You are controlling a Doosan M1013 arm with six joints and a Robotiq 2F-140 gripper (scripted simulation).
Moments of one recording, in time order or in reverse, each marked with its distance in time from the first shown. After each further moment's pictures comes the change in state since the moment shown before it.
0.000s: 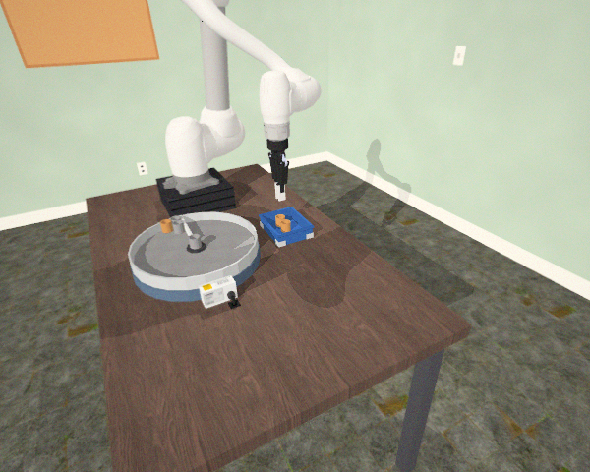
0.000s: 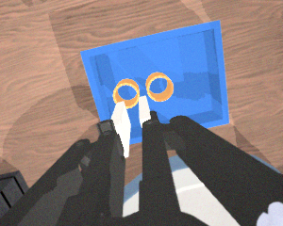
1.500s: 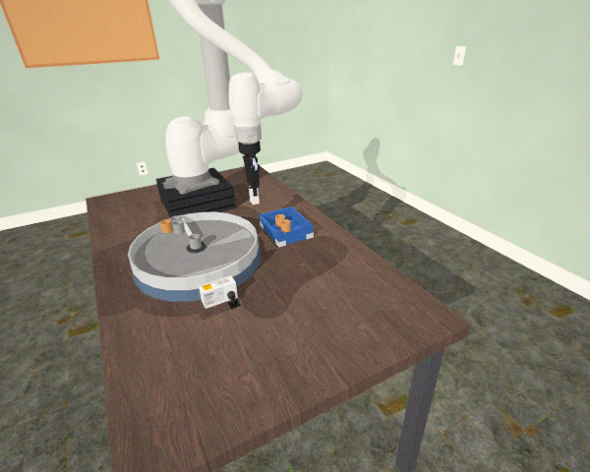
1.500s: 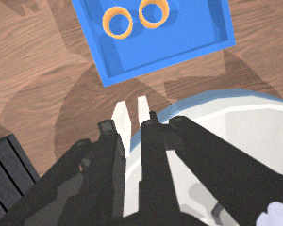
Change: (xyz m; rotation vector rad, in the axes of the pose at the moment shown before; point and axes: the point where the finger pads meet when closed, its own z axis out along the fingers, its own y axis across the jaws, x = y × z) arm -0.098 -0.024 0.001 0.000 -0.002 0.093
